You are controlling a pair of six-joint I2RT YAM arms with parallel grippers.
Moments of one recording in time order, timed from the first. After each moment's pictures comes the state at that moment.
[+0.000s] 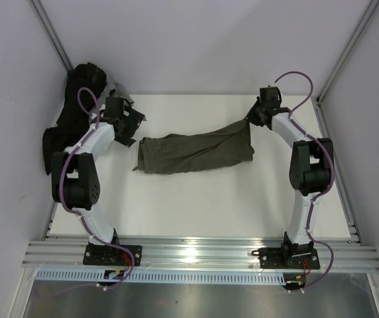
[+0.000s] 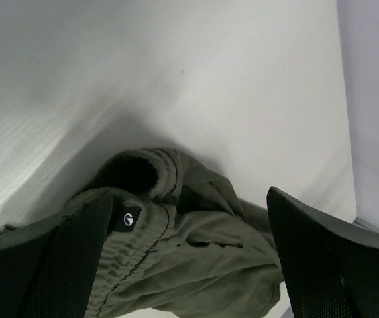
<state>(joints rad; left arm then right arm) -0.04 1.80 1.35 -0.42 0.00 -1.12 0.16 2.05 1.63 -0.29 0.01 0.66</state>
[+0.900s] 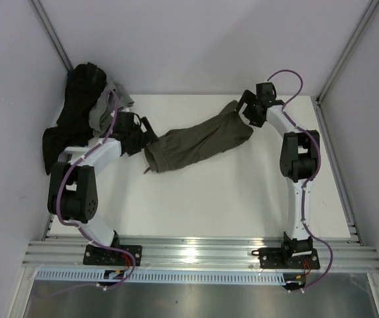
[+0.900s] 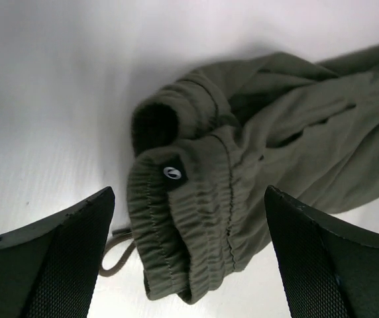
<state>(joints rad) -0.13 1.65 1.09 -0.26 0.07 -0.64 0.15 2.35 1.98 -0.40 -0.11 0.64</state>
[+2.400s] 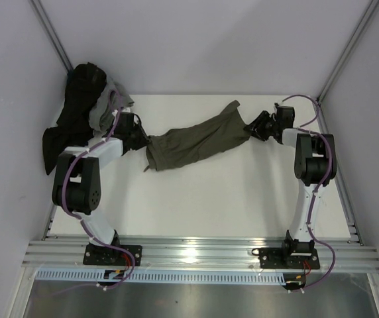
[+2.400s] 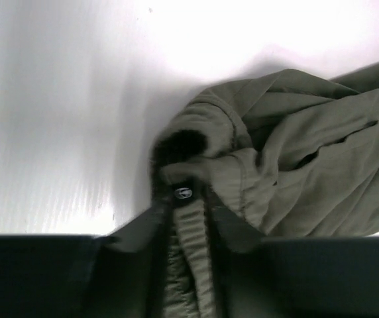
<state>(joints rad) -0.13 1.74 1.09 -0.12 0.07 -0.57 -0.01 2.19 1.41 0.12 -0.49 0.66</state>
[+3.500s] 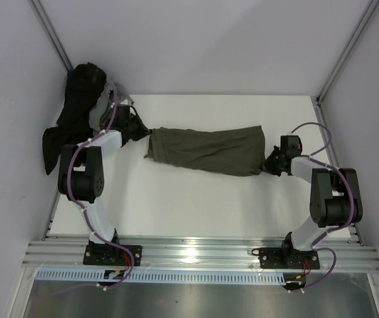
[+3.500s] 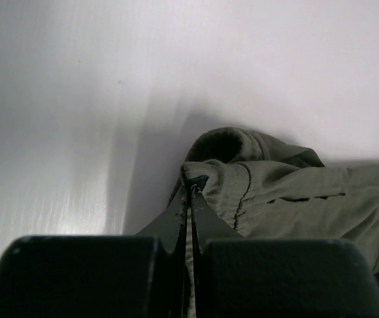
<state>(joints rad) -0.07 1.88 1.22 -0.04 0.20 -0.60 0.01 1.65 0.82 -0.12 -0.15 0.61</state>
